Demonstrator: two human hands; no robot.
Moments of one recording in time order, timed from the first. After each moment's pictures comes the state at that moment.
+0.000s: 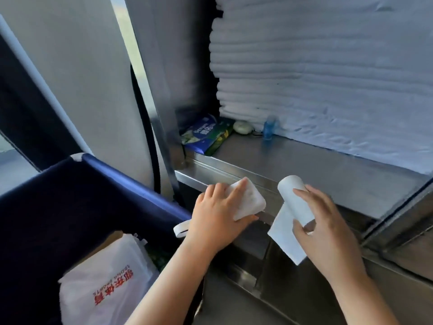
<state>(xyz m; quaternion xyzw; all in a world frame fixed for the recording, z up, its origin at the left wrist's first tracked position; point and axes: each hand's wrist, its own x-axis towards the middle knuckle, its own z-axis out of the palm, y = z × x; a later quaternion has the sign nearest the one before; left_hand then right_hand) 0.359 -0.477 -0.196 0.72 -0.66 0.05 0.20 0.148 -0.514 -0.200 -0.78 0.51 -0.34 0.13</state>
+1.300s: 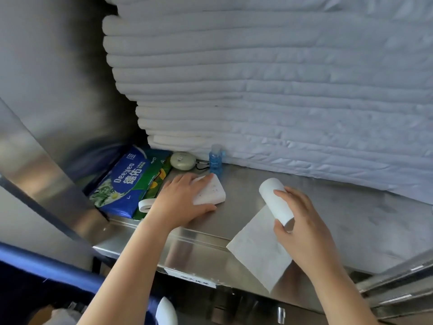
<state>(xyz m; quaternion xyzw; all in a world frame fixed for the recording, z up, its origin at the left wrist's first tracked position) 0.412 -0.720 -0.210 0.64 -0.77 -0.04 0.09 0.143 -0.659 -0.214 -0.70 0.62 -0.33 0.13</state>
